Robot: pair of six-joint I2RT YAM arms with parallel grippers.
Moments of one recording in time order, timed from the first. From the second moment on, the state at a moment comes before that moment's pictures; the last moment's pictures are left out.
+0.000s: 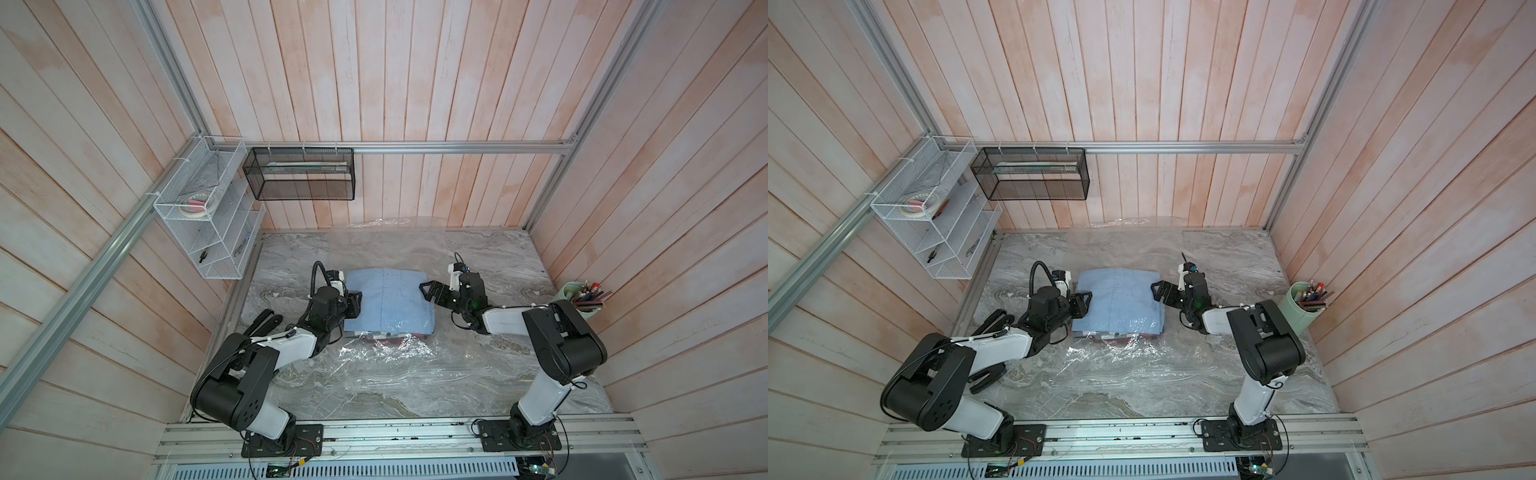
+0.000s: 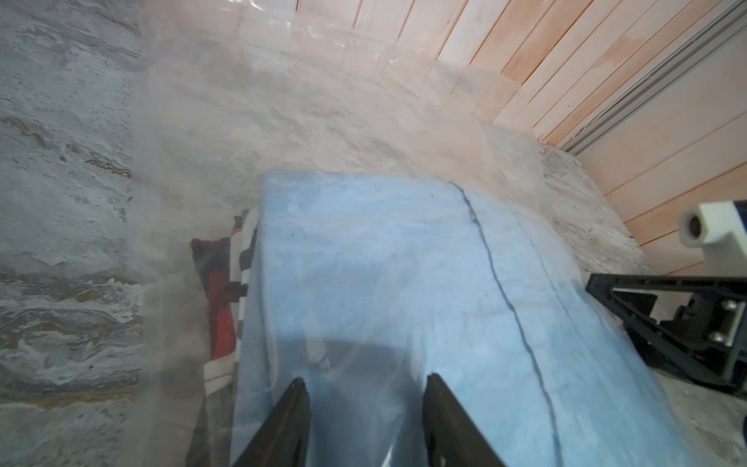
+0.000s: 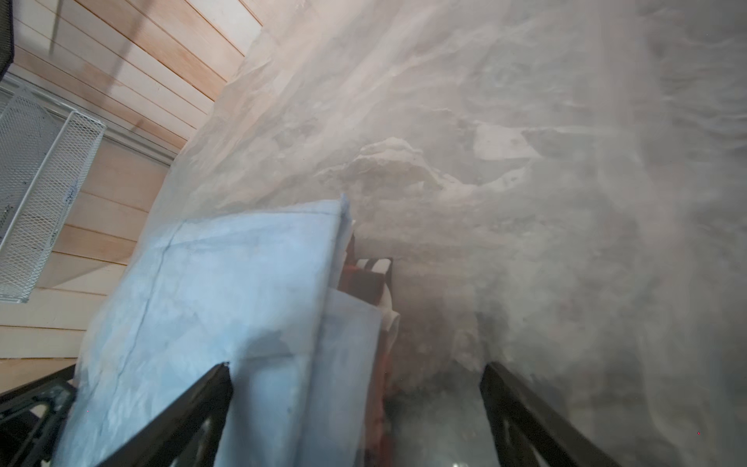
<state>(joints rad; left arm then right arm) -0.42 1.54 0.58 0.48 0.04 -0.44 0.37 1.79 0.76 0.50 -0.28 0.66</state>
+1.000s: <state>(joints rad) -0.73 1.33 0.49 0.26 -0.20 -0.71 0.53 2.39 1.73 0.07 -0.51 0.54</state>
